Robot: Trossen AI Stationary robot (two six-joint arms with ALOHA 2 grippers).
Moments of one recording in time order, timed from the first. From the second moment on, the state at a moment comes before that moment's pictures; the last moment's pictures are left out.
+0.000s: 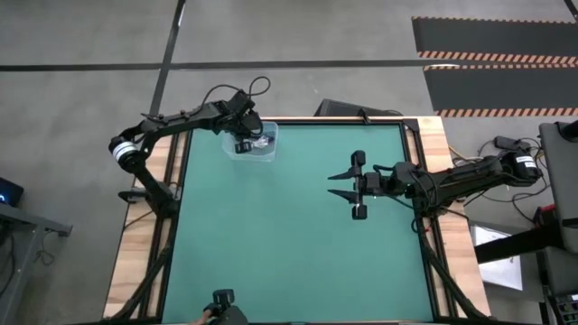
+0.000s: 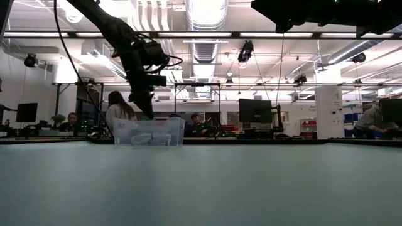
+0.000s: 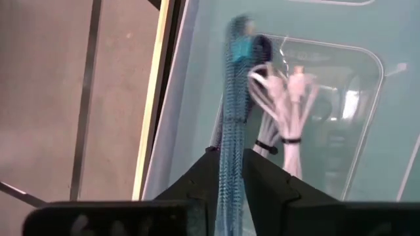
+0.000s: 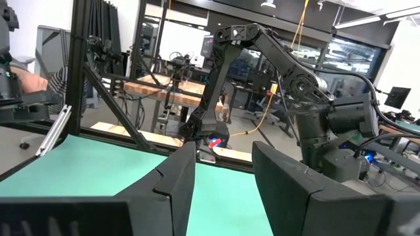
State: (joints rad) left arm 0.73 1.63 1.16 -0.56 -0.11 0.63; right arm 0.04 1.08 0.45 0.76 0.00 -0.25
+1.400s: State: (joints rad) left arm 0.11 0.99 0.61 -0.16 0.01 0.21; right arm -0.11 0.79 0.20 0.75 0.00 -0.28
